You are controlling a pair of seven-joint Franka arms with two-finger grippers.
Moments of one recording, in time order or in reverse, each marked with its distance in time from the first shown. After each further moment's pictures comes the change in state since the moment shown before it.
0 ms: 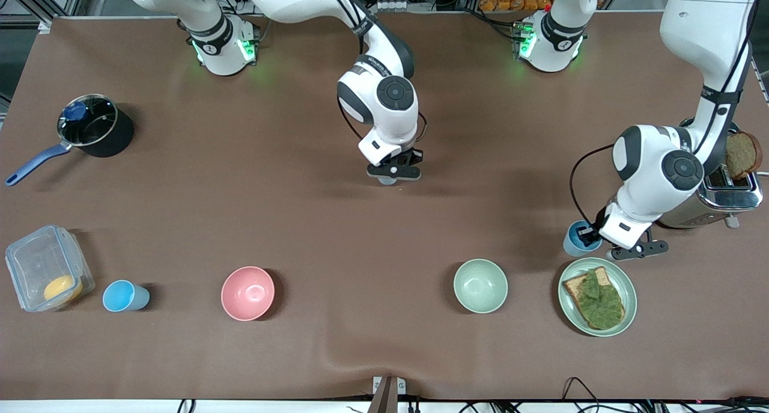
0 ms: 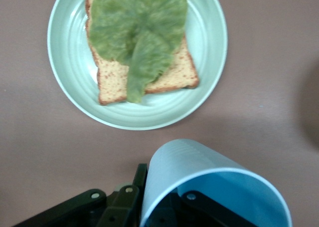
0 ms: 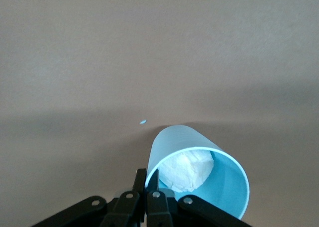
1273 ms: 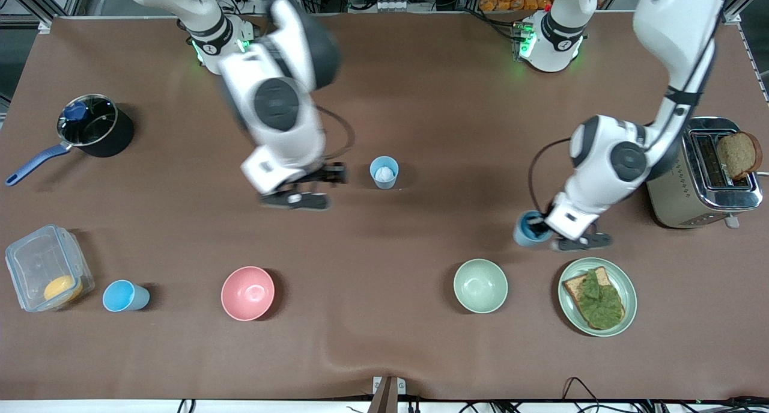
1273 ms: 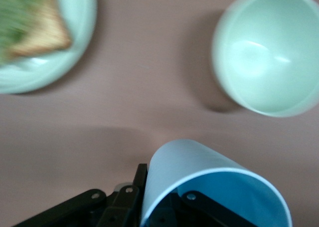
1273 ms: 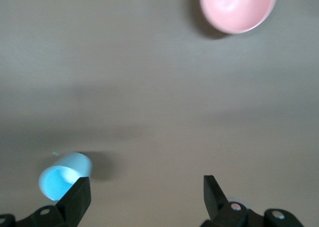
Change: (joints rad) left arm -0.020 -0.005 -0.227 0.000 0.000 -0.038 -0.171; right arm -0.355 -0.233 -0.033 0.192 -0.027 -0.567 -0.449
